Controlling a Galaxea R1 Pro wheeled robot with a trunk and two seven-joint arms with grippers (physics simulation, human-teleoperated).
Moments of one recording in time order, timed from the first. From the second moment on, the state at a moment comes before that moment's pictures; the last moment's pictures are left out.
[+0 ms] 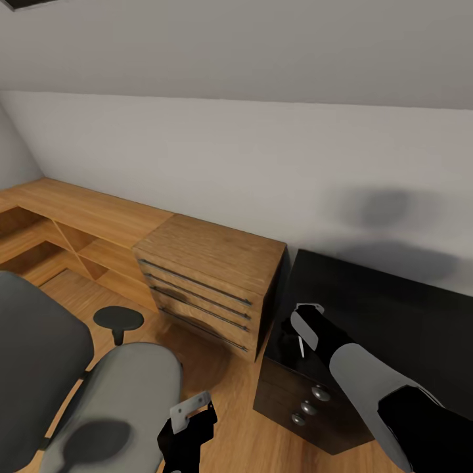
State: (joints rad) left arm -0.09 0.05 -0.78 -1.52 0.69 0.07 1.03; right arm -0.96 0.03 0.41 -0.44 -0.60 0.62 -0.47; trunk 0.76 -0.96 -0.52
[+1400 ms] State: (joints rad) left arm -0.09 0.05 -0.78 -1.52 0.69 0.07 1.03; right arm -0.96 0.01 0.41 -0.46 -0.61 0.62 -0.43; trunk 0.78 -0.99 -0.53
